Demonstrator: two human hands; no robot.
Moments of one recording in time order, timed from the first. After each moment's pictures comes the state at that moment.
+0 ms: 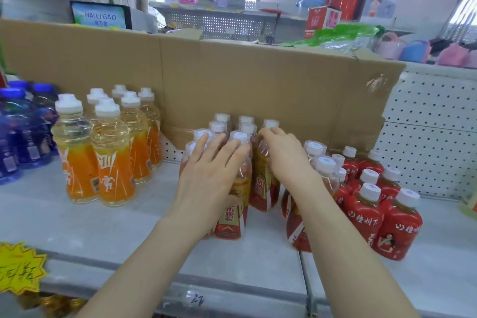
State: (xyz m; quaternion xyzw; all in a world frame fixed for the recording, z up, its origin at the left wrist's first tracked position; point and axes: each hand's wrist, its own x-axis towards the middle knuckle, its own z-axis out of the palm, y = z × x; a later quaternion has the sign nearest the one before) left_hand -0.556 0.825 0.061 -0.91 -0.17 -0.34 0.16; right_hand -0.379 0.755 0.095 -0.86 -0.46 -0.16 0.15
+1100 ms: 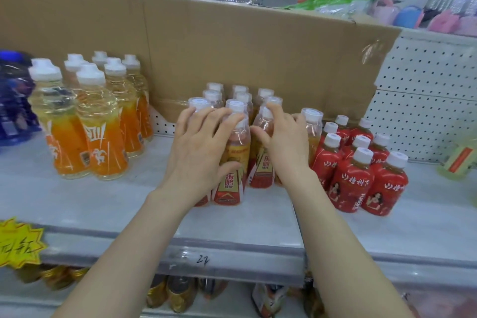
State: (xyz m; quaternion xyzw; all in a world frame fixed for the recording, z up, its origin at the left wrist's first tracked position) left_hand -0.563 0.842 0.046 -0.90 -0.14 -0.41 0.11; right_hand -0.397 0.740 0.051 -0.84 -0.38 -0.23 0.30
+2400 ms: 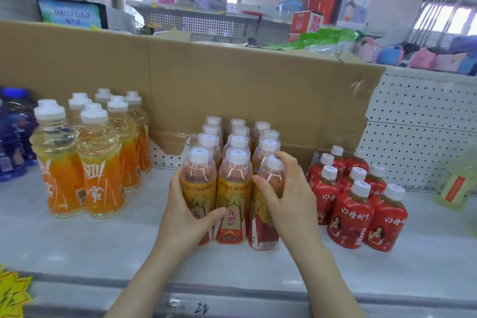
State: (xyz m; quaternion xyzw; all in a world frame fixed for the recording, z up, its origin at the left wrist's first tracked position) left_hand -0.574 0.853 -0.010 -0.75 -0.20 -0.41 -0.47; right_hand -0.444 0.699 0.035 -0.78 -0.39 -0.18 0.46
